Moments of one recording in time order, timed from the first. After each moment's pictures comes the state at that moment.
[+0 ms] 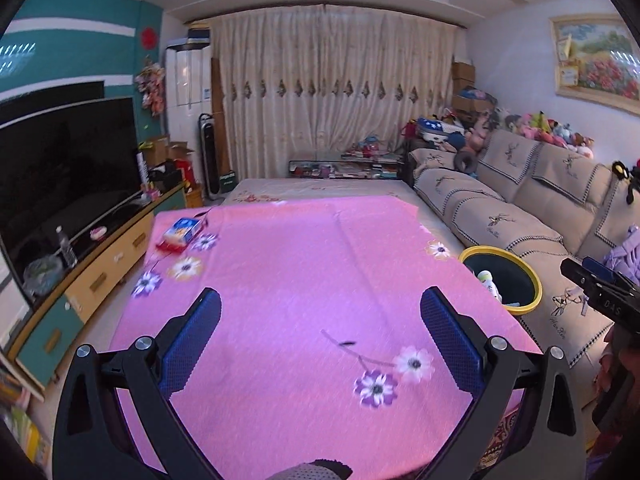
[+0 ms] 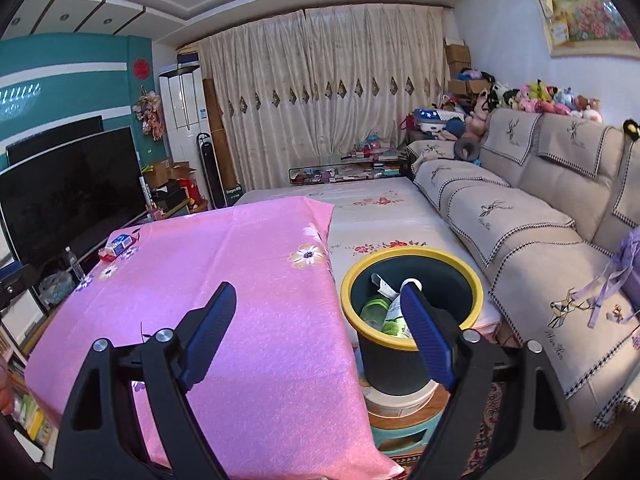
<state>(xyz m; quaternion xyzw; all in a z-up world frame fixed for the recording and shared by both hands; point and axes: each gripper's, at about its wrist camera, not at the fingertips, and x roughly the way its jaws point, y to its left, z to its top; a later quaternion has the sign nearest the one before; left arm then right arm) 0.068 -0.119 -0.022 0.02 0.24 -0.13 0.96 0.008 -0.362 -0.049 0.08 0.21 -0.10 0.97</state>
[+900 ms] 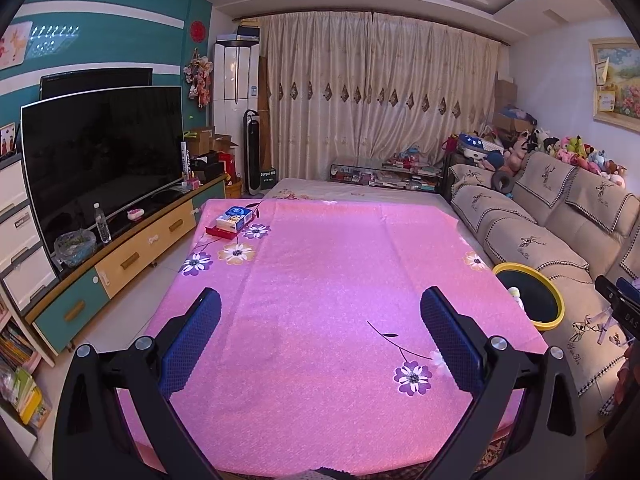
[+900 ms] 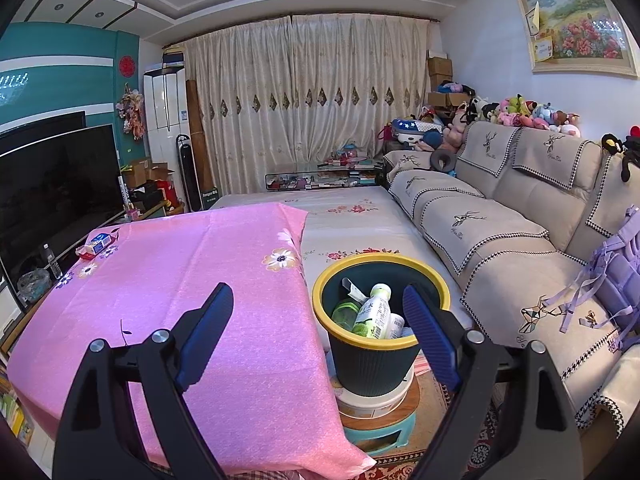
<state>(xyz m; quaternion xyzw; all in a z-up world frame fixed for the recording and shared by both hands) 0.051 -0.079 -0.016 -0.01 0.23 -0.06 0.97 -0.011 -0.365 -0.039 0.06 0.21 -0.14 0.97</state>
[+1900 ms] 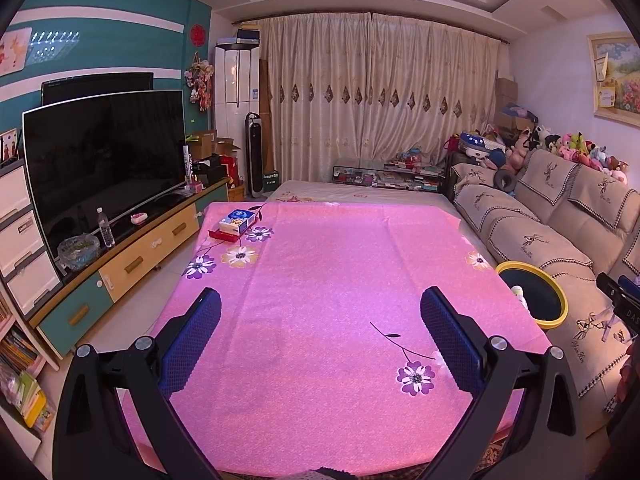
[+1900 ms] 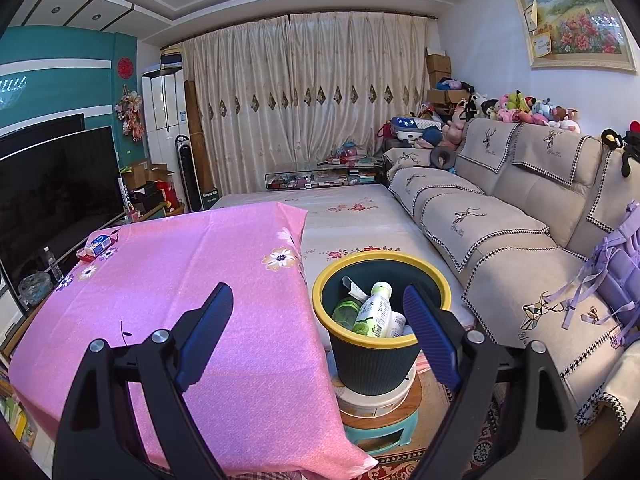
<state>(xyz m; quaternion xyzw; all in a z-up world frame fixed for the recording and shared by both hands) 0.052 -0.079 -0.014 0.00 0.23 -0.06 0.97 -0.007 -0.365 -0.044 0.06 0.21 -0.14 0.97</state>
